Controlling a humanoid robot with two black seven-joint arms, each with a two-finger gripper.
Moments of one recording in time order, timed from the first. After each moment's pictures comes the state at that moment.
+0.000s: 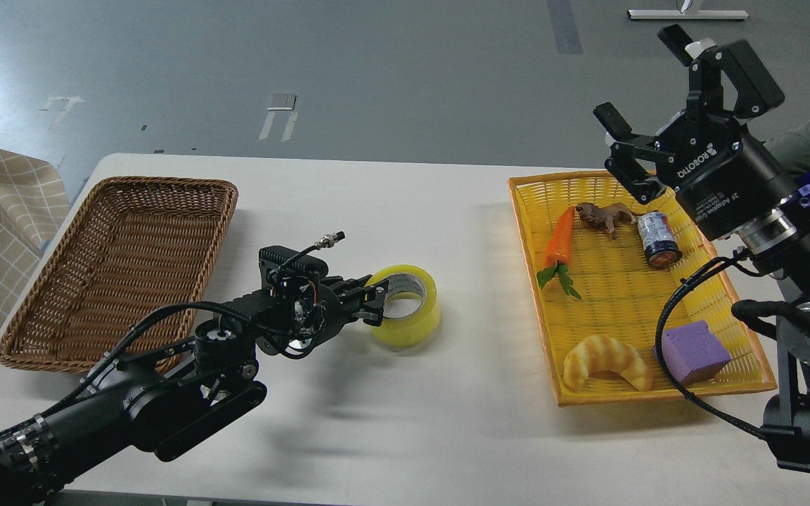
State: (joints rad) left arm -0.48 0.28 -0.62 -1.24 2.02 -0.18 0.11; right arm 0.27 -0.07 1.61 1.66 -0.84 0.49 -0.22
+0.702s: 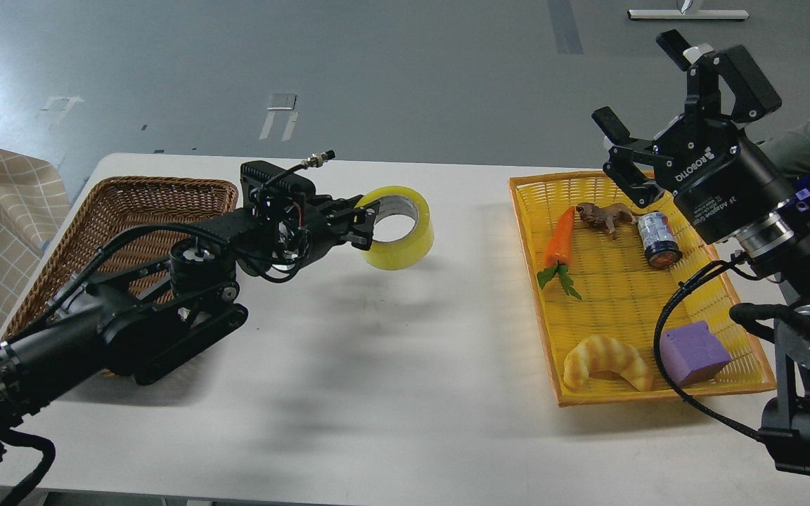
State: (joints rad) left arm -0.76 0.48 -0.63 -1.26 1.95 -0.22 0.06; right arm 0.27 -0.06 1.61 1.66 -0.84 0.49 -0.22
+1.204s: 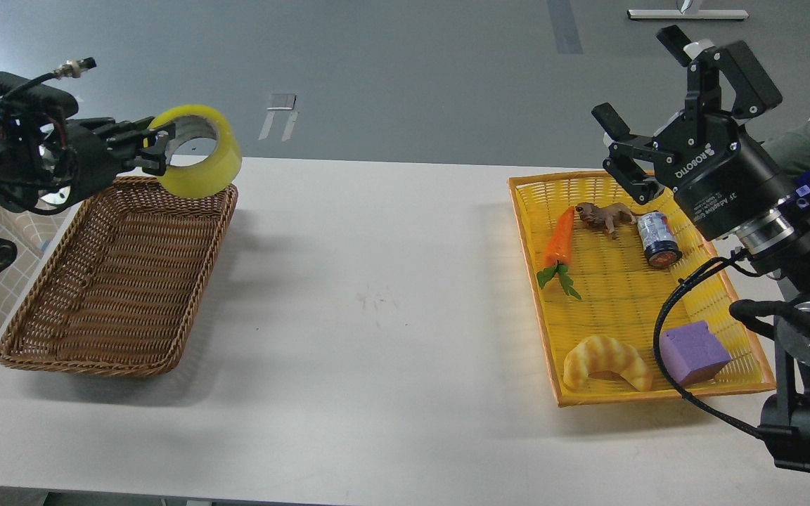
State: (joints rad) left arm -0.71 1.00 -0.62 -1.29 1.79 -0.16 -0.06; right arm 0.28 -0.06 1.61 1.65 -0.84 0.49 -0.22
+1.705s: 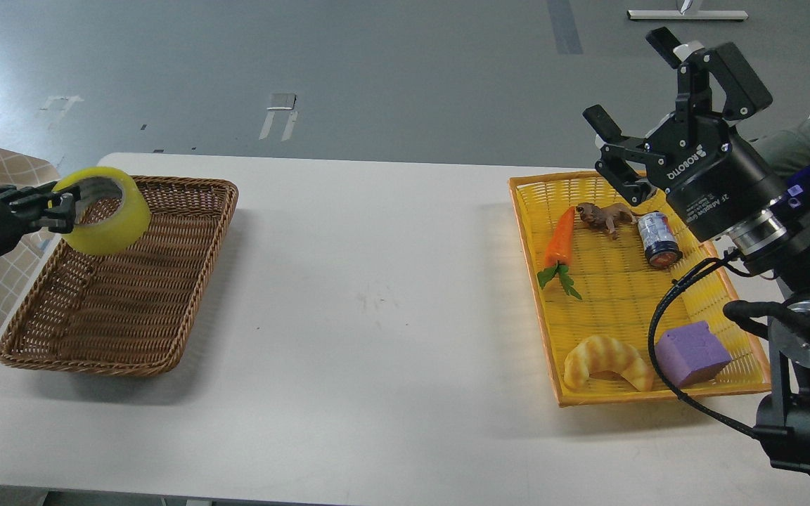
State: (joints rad) left arm -0.50 1.05 -0.62 -1.05 1.74 -0.03 -0.21; right arm 0.28 -0.06 1.59 1.66 -0.84 0.49 -0.22
